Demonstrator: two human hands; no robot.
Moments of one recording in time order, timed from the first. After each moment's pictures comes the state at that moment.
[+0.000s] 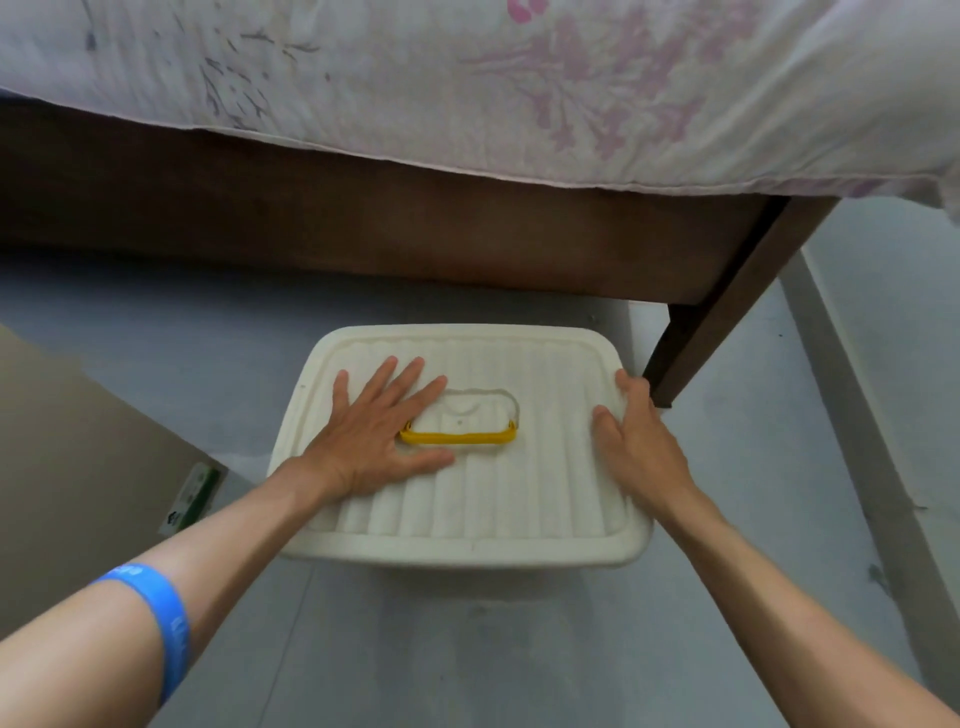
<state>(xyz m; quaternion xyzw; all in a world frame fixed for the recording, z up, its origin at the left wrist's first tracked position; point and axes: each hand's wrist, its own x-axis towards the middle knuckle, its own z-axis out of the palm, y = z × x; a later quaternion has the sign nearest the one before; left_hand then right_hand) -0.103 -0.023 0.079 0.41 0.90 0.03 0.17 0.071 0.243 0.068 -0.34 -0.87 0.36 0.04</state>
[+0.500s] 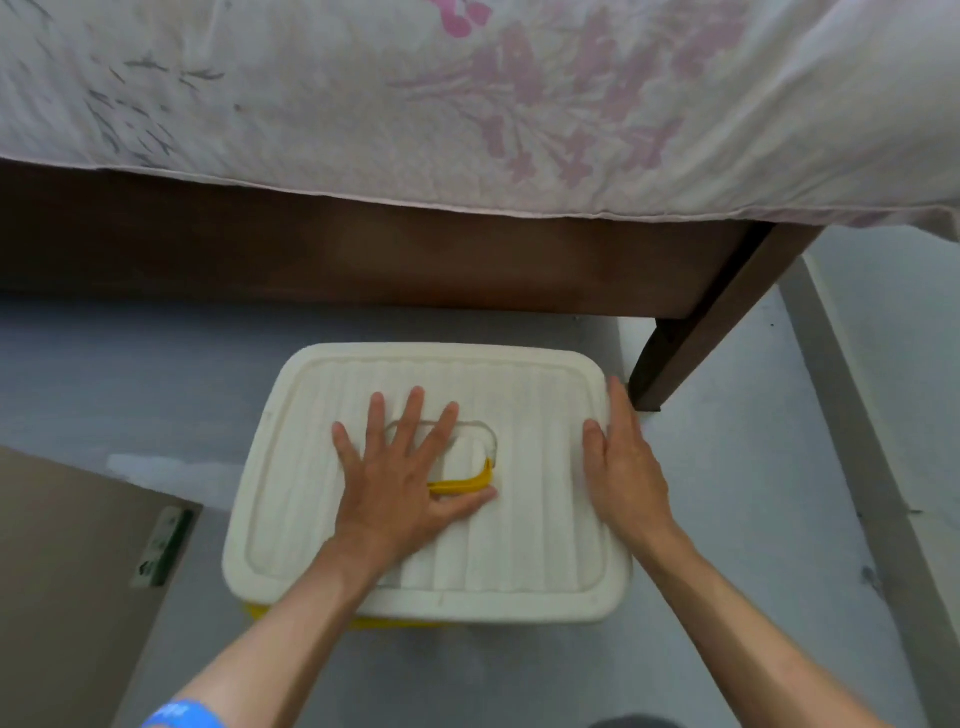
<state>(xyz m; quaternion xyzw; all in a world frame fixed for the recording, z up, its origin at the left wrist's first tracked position) -0.062 0.037 0.085 0.32 0.94 -0.03 0.13 0.052 0.252 0.058 -0.38 -0.83 0.39 0.06</state>
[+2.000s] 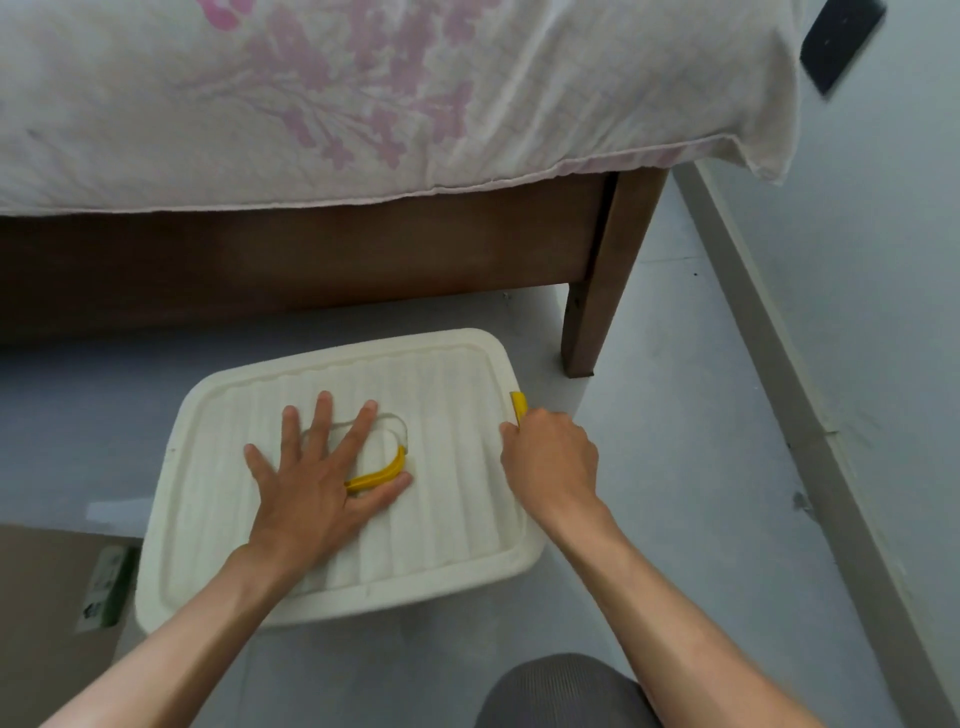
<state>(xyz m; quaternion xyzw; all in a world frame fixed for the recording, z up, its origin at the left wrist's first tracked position) -0.059 0.045 0.088 0.32 0.93 -0.03 0.15 0.075 0.251 0.099 -0.43 -0.87 0.24 -0.06</state>
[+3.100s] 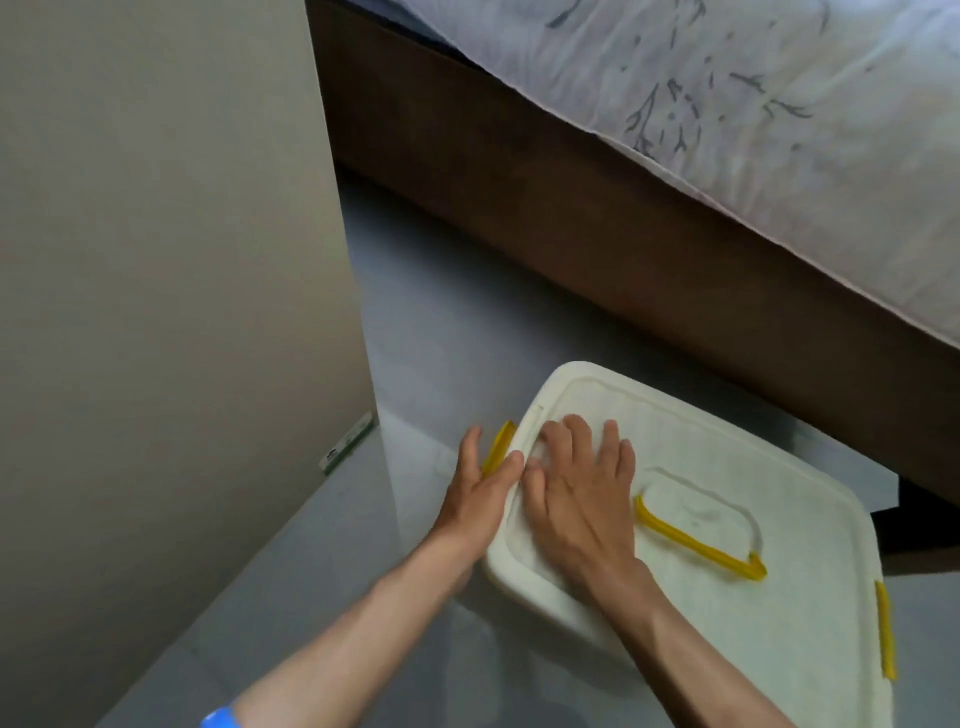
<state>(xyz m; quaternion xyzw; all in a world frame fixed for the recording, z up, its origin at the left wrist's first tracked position) -0.089 -0.109 0.053 -0.14 0.69 0.67 0.24 -0.078 0.012 0.071 -0.06 -1.00 0.05 -0.05</state>
